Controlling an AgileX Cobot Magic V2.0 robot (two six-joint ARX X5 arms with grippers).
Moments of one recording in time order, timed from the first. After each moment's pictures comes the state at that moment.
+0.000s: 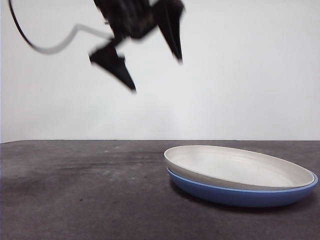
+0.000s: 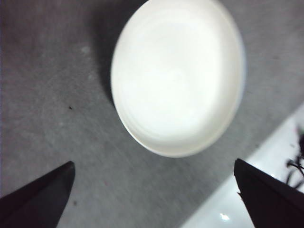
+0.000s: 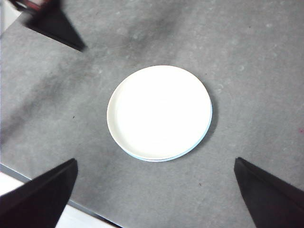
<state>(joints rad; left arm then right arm) -0.59 1.92 1.97 -1.32 0.40 -0.06 0.16 0.47 1.05 -1.21 -0.33 0.11</state>
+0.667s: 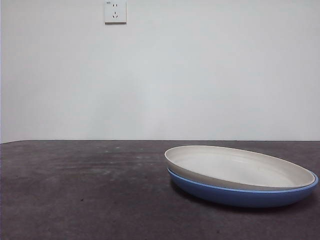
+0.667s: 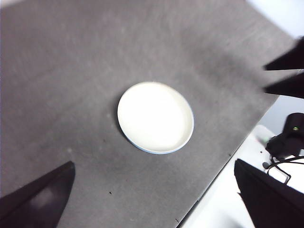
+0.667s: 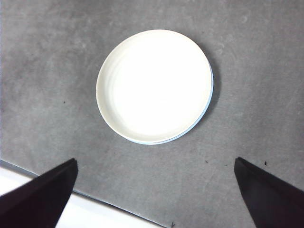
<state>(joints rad) -0.59 1.18 1.94 -1.41 0.28 0.04 0.16 0.69 1.05 -1.21 -0.34 0.18</state>
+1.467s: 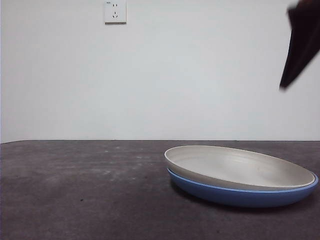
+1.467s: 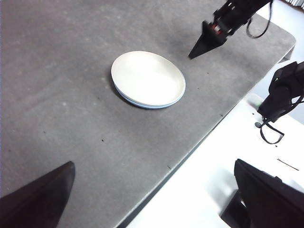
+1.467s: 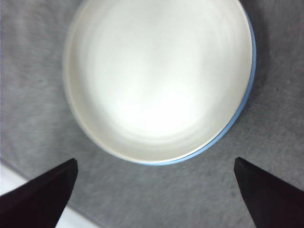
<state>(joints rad) -0.59 0.55 1.39 -1.41 0.28 0.01 0.14 1.11 0.81 -0.83 -0.51 0.14</state>
